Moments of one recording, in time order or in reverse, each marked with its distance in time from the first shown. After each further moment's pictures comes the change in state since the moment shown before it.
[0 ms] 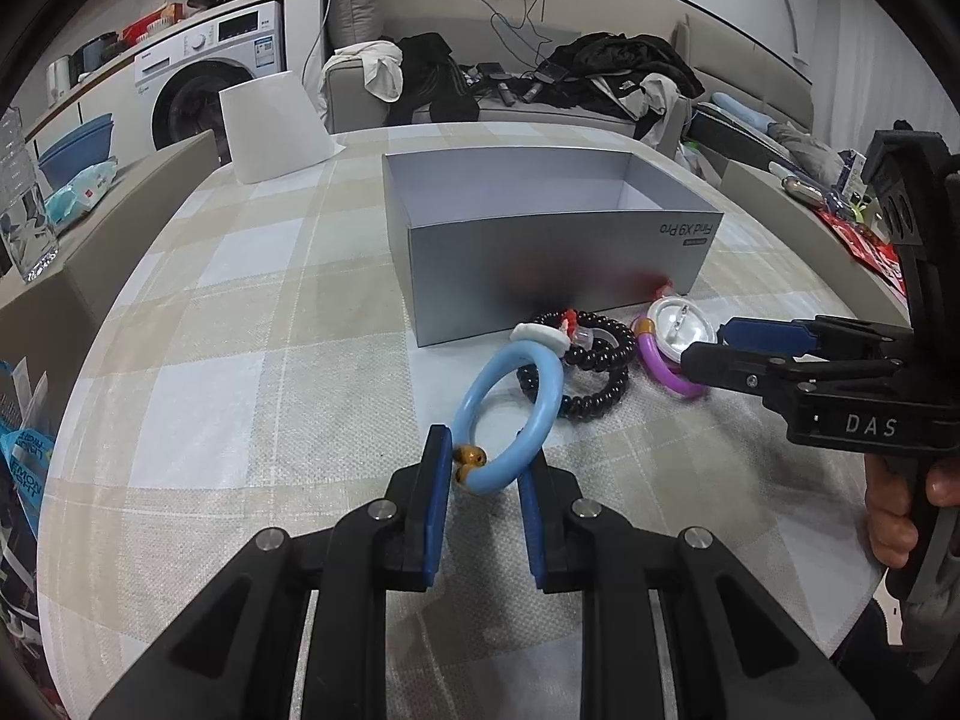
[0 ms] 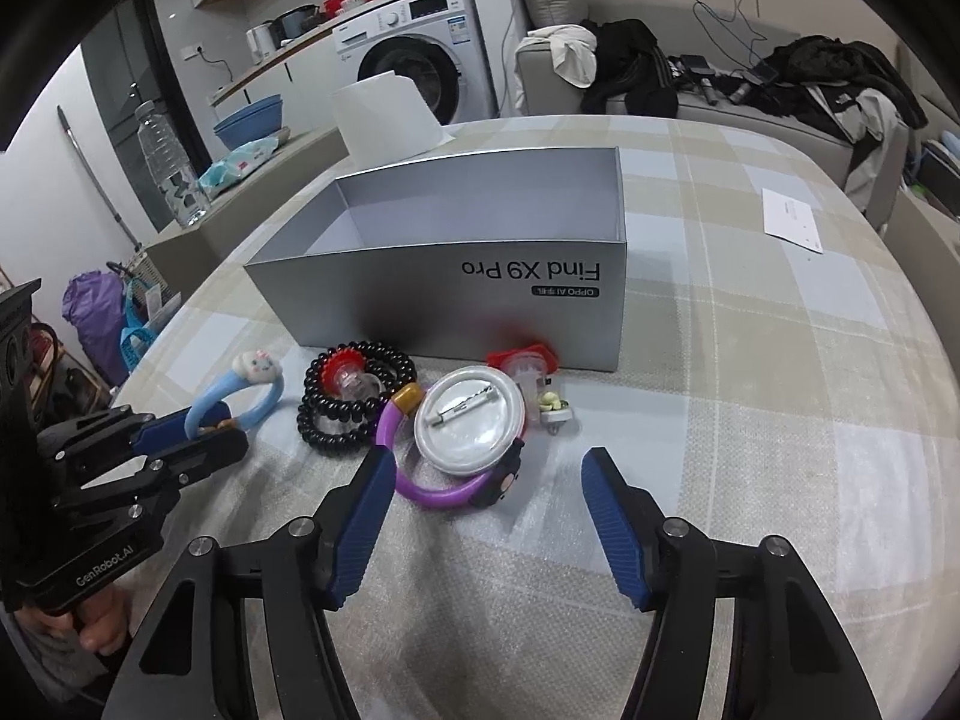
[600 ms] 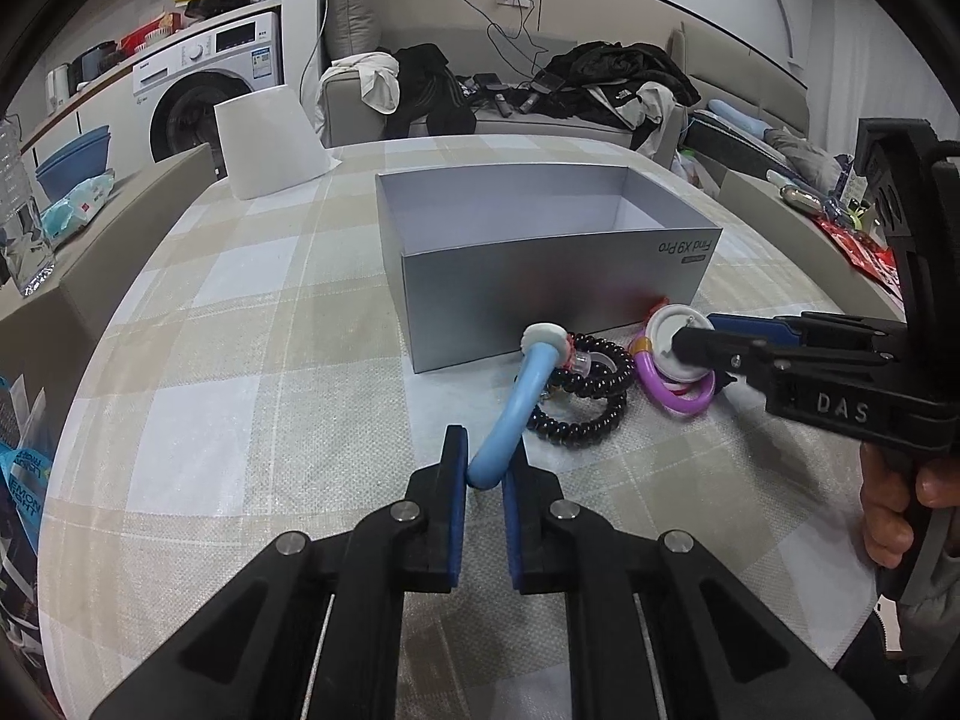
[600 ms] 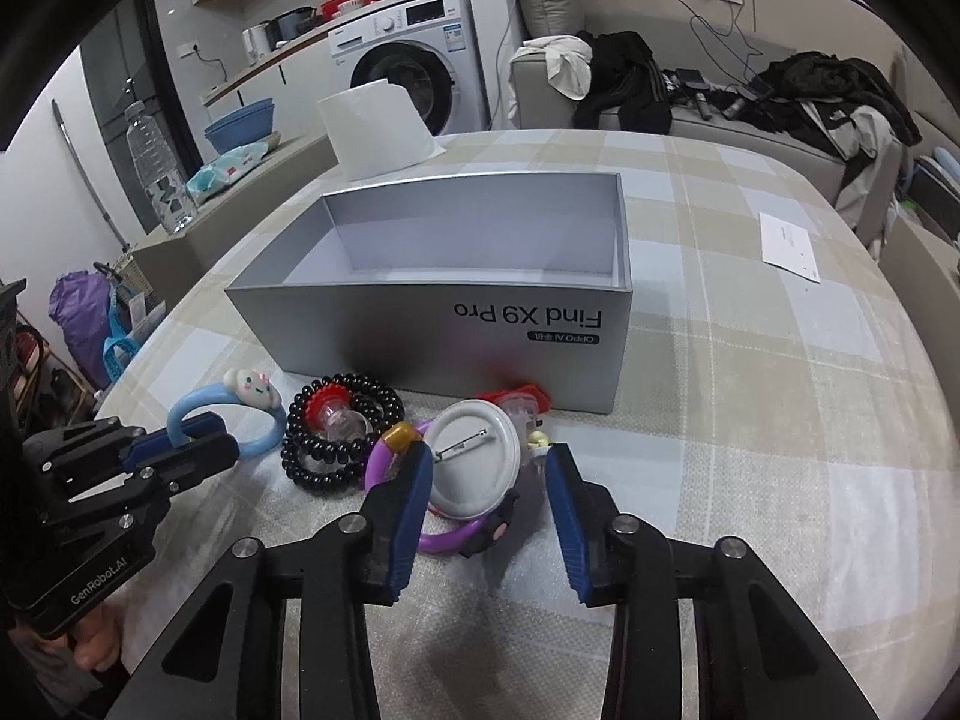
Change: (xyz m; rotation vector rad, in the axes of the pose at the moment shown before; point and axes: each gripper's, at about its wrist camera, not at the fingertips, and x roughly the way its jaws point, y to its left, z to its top) left arm -0.002 -0.001 0.000 0.011 -0.036 -0.005; right arm 0.005 0.003 0.010 -0.016 -0.031 -0.037
